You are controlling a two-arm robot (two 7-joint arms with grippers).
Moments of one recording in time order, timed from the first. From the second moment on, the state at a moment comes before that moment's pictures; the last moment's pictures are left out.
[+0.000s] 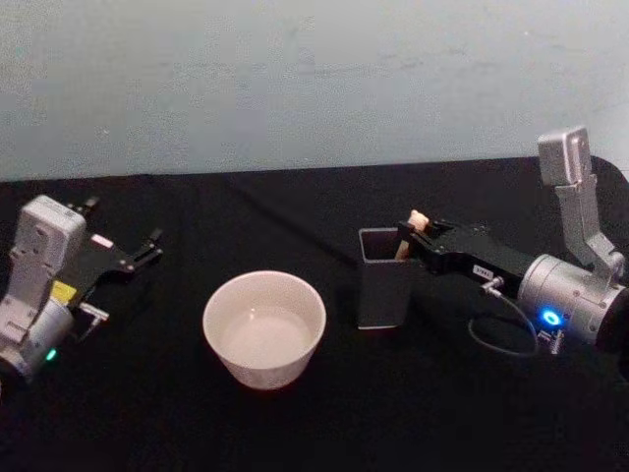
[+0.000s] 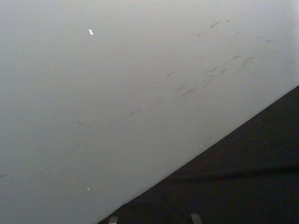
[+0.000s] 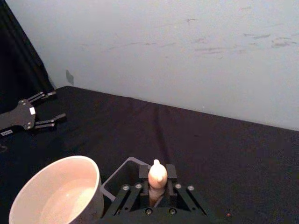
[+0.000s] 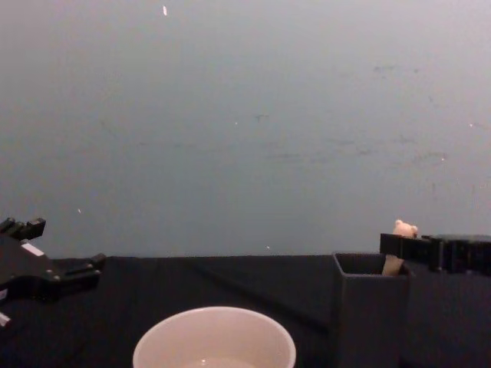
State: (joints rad) left arm -0.20 0.60 0.45 -1.41 -0.25 -0.12 0.03; right arm 0.26 0.55 -0.43 -1.53 0.71 0.24 0.35
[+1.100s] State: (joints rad) left arm -0.20 0.60 0.45 -1.41 -0.25 -0.12 0.03; right arm 0.26 0.55 -0.43 -1.53 0.71 0.24 0.35
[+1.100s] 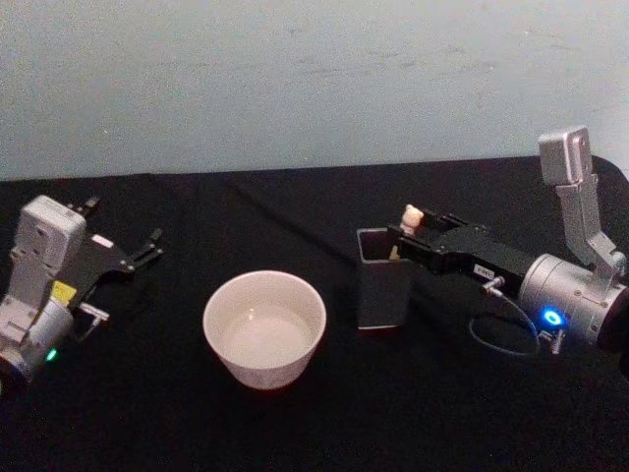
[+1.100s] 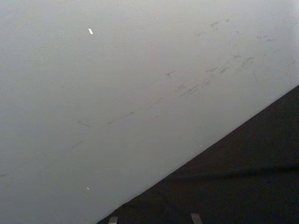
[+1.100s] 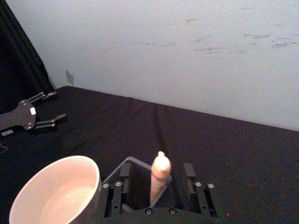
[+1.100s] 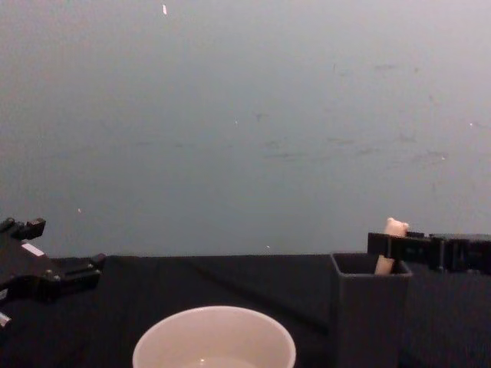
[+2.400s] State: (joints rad) left arm -0.20 0.60 0.45 -1.41 -0.25 -0.12 0.03; right arm 0.23 0.37 -0.36 -1.37 0.35 0.05 -0.10
